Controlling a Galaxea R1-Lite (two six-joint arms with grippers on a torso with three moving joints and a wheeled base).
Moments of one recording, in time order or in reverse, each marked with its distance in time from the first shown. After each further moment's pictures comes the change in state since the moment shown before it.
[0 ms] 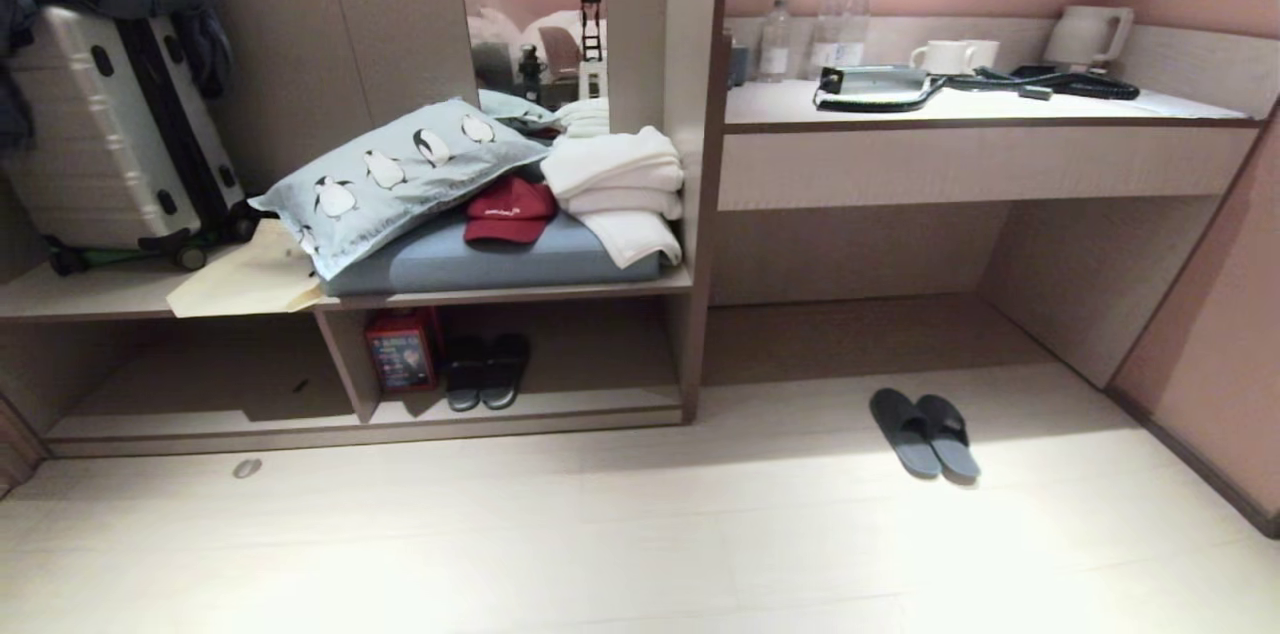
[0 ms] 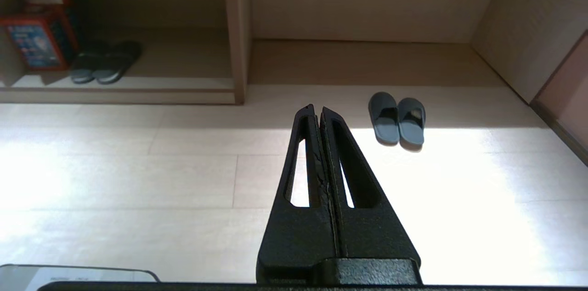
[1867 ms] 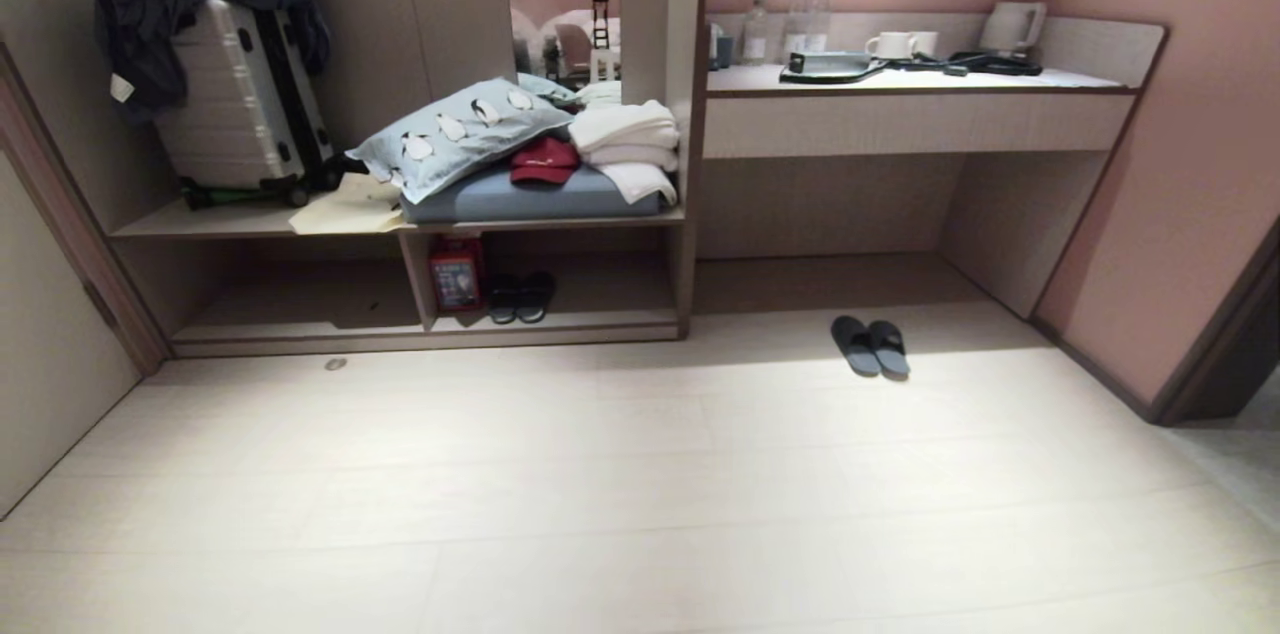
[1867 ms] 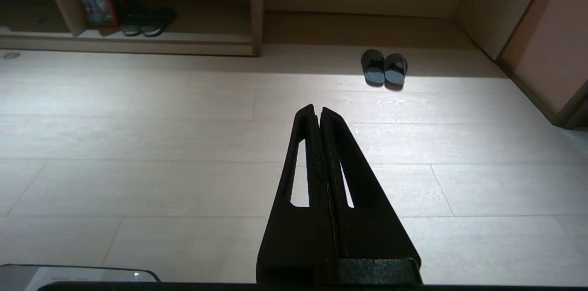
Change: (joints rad) left arm 0.000 0.000 0.000 0.000 0.000 0.000; right arm 0.000 0.000 0.000 0.000 0.000 0.000
